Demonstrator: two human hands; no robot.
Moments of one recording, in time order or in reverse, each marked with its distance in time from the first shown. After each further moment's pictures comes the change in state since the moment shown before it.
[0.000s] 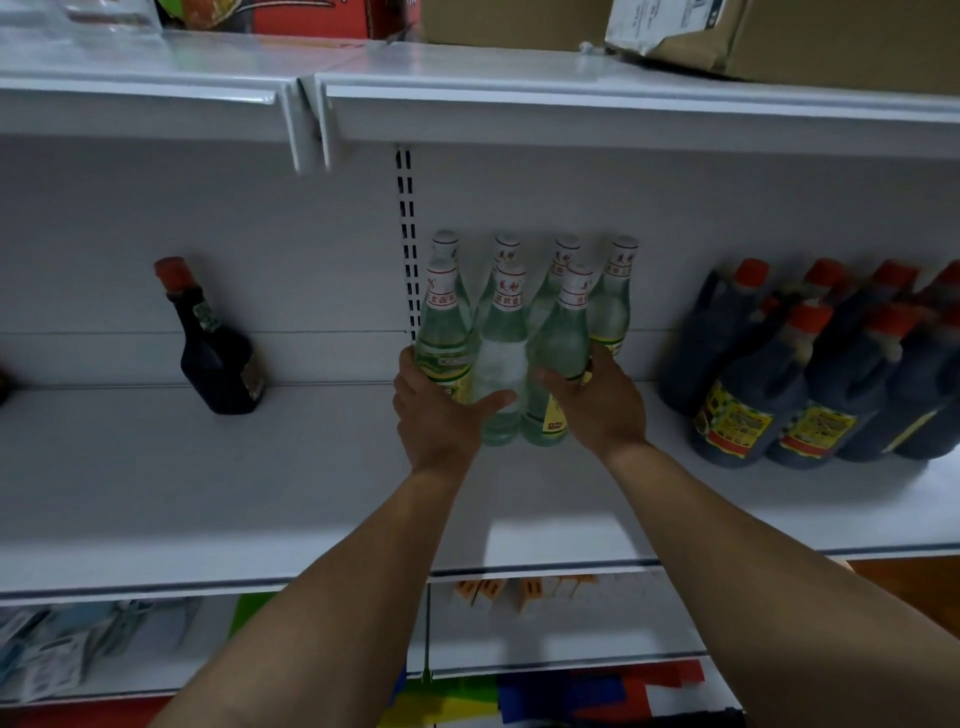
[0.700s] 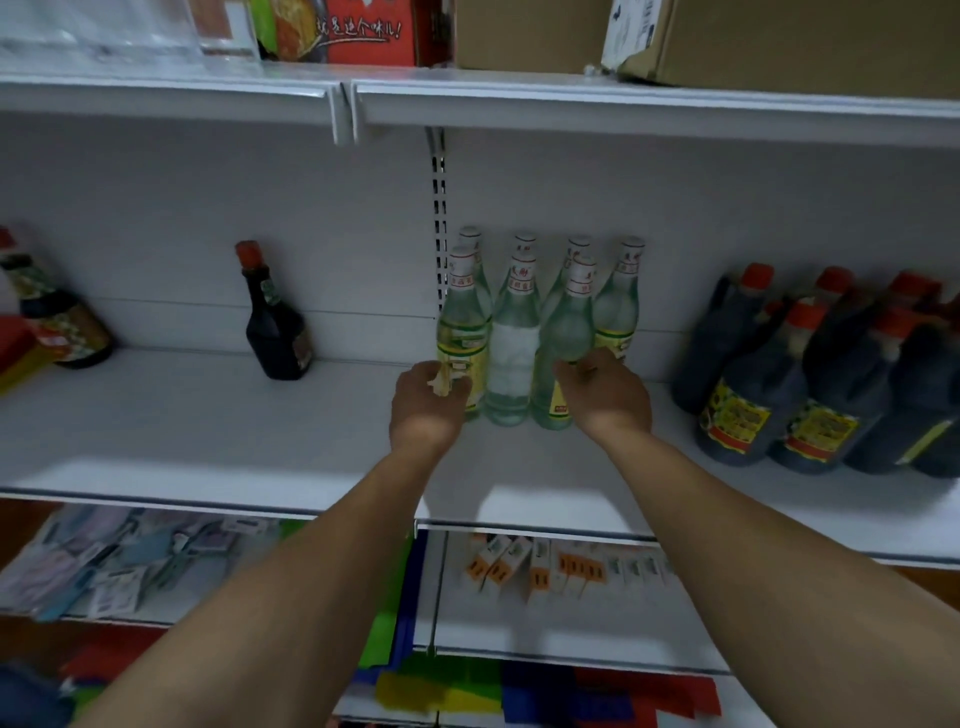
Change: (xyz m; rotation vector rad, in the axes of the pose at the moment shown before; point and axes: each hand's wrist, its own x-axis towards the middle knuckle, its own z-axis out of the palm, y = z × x) left_hand -0.029 -0.007 -0.043 -0.047 -0.093 -0.136; right_hand -0.028 -0.007 -0.021 -0.185 -0.071 0.016
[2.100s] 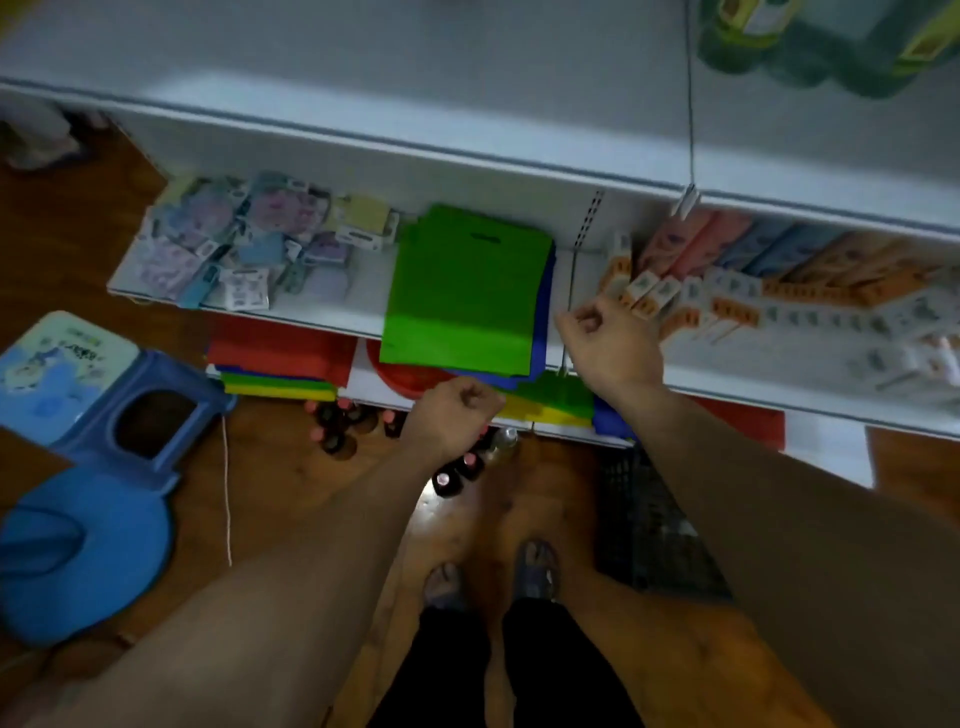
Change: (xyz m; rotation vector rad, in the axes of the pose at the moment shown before) left_hand -0.151 -0.326 -0.166 0.230 -0.483 -0.361; right_hand -0.233 0.010 0.265 -0.088 -0.314 0.057
